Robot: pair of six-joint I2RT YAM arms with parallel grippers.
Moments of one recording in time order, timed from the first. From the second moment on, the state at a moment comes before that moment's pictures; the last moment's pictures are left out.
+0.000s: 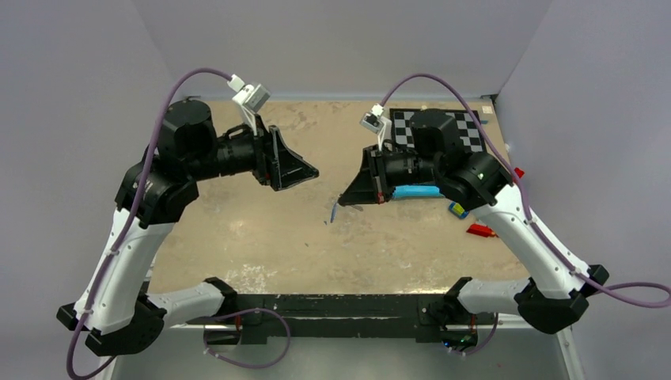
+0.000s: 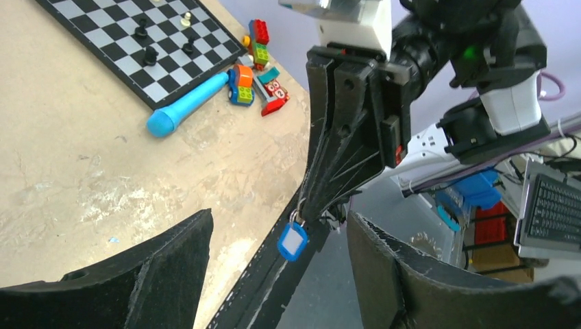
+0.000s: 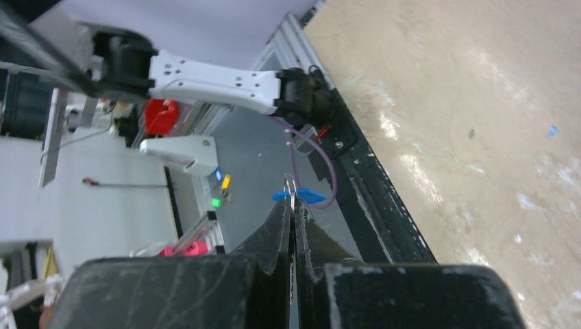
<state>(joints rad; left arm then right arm) -0.57 1.11 1.70 -0.82 0.53 -0.46 0.73 1.21 1.53 -0.81 -0.61 0.56</state>
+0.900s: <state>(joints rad) -0.57 1.16 1.67 -0.86 0.87 -0.45 0.73 1.27 1.62 -0.58 -0.93 0.53</state>
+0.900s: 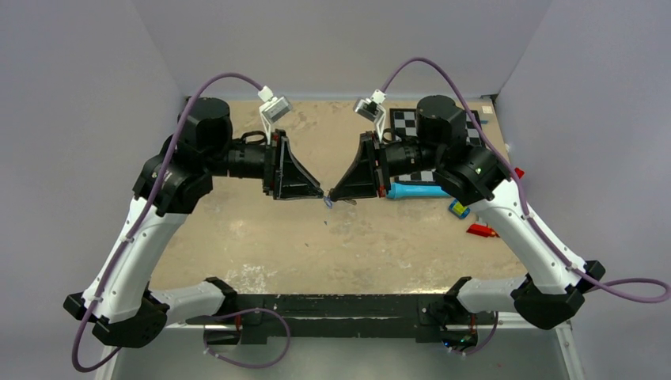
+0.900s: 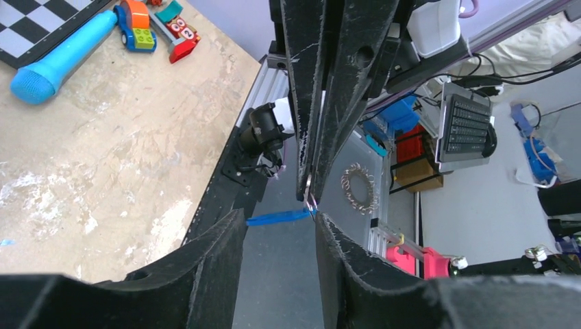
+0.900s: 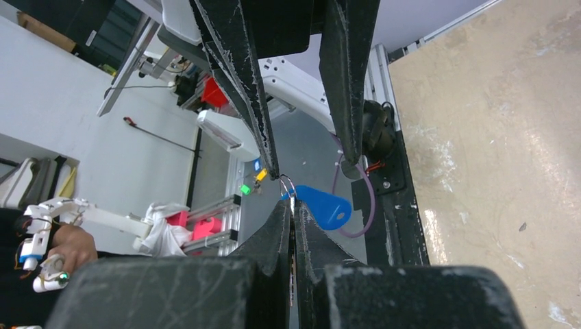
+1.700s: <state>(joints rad) -0.57 1.17 1.69 -0.82 0.89 -0.48 0.73 1.29 1.62 -0.56 -0.93 0.54</state>
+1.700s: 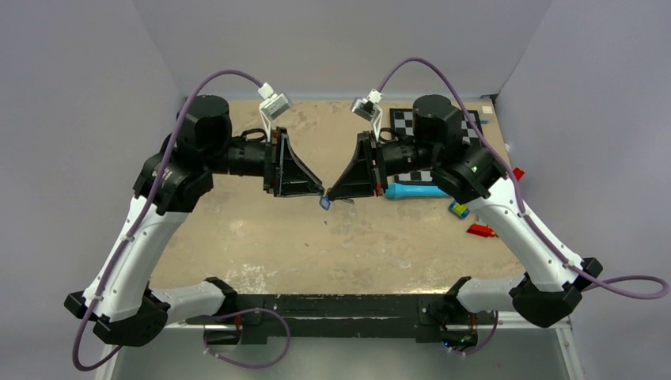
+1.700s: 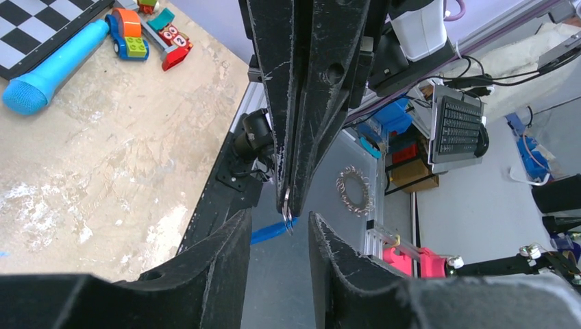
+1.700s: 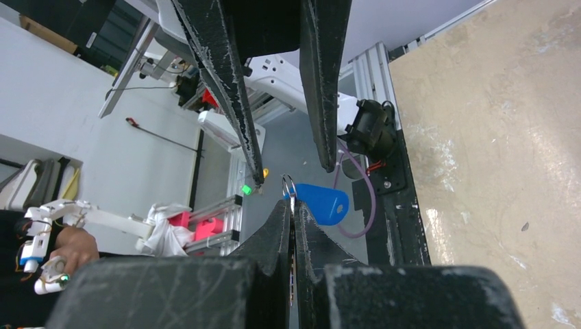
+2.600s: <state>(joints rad) -0.57 1.19 1.68 -0.80 0.92 -0.49 0.73 1.29 1.62 -0.57 -0.93 0.53</state>
